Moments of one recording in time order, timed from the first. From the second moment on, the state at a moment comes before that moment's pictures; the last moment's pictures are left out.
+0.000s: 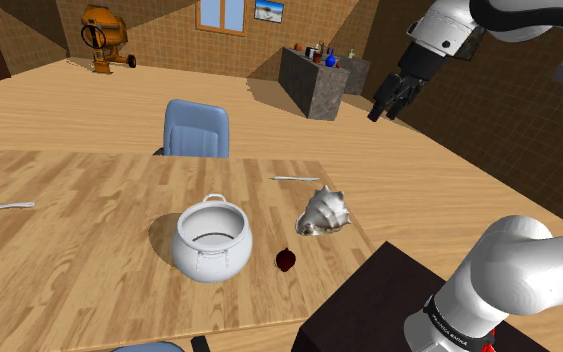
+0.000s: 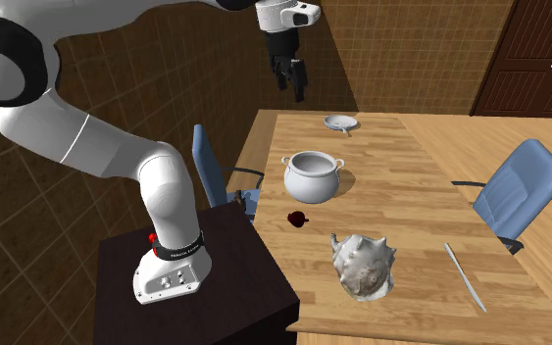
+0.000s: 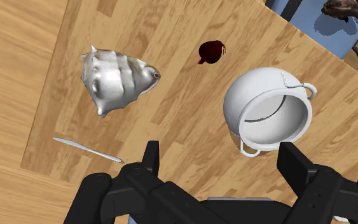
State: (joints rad) arm -0.02 -0.83 -0.02 -2.31 0.05 1.72 0.01
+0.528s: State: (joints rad) arm -0.07 -0.80 0.06 -2.47 0.09 1.88 0.19
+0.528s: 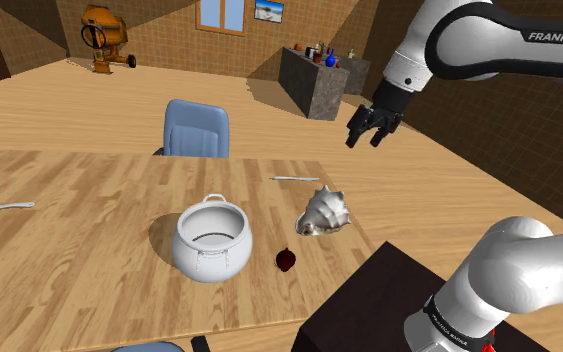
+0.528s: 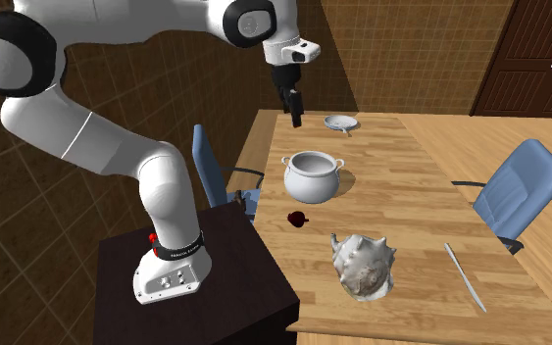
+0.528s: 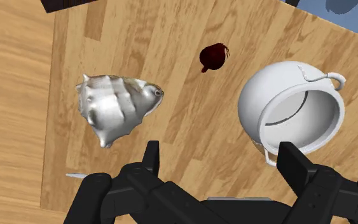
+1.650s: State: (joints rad) arm -0.19 -0.38 0.34 -2.67 0.17 2.40 0.78
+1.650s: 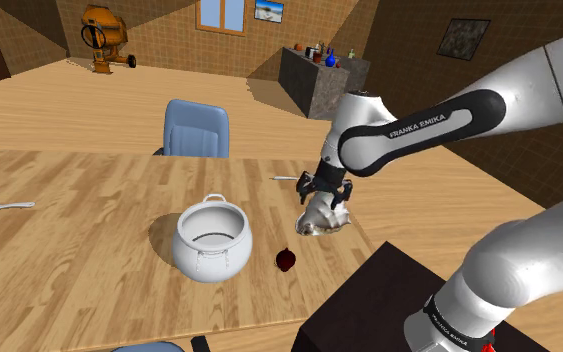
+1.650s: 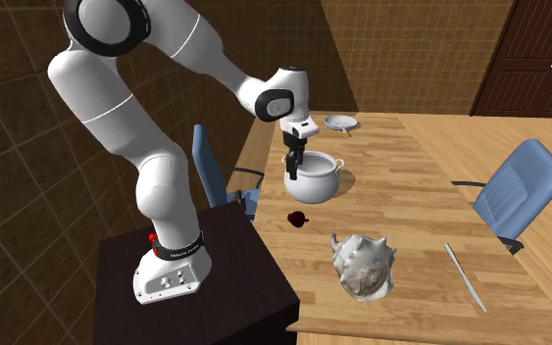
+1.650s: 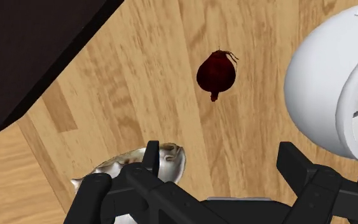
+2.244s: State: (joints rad) arm -0.29 0.04 0.43 -2.61 -0.02 2.67 1.21
